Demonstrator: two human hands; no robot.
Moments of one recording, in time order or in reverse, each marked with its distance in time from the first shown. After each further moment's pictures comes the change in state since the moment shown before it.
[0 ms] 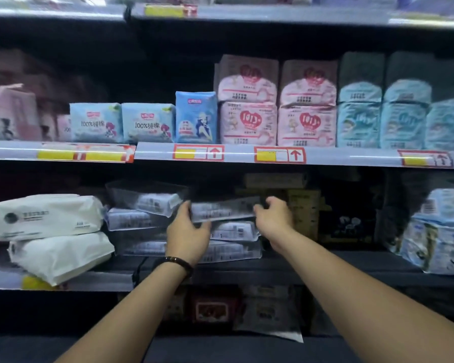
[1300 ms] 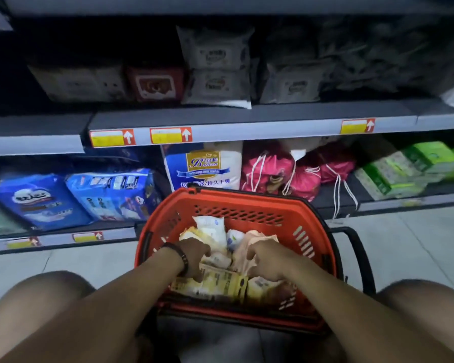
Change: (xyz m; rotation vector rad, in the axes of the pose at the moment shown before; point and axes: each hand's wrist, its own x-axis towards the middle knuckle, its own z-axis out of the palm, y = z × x) left_hand -0.386 -0.237 0.118 0.943 -1.621 -0.084; right_hand -0.350 0.399 -0.082 -0.837 -1.151 0.440
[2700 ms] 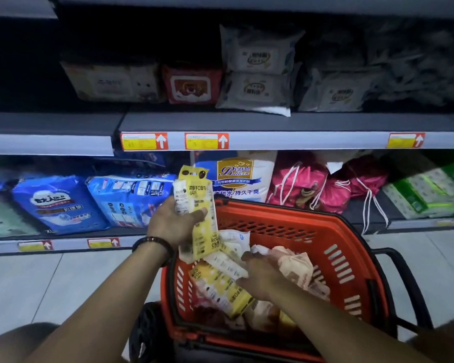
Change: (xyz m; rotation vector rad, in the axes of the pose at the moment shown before) left_hand -0.042 -0.090 -0.040 -1.288 0.754 -0.162; right_hand 0.081 -0.075 0.052 -0.044 0.146 0.013
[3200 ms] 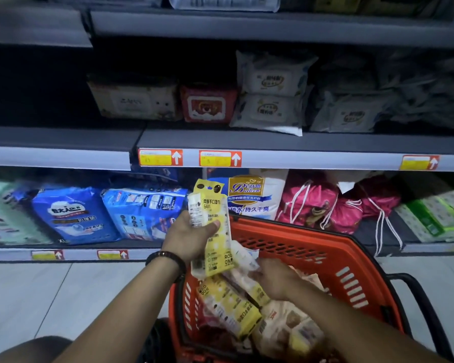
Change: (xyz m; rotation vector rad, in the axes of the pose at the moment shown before) left_hand -0.002 0.009 0.000 -0.131 -0.048 -0.056; right_hand 0.015 0.004 -0.042 0.013 -0.028 -0.039
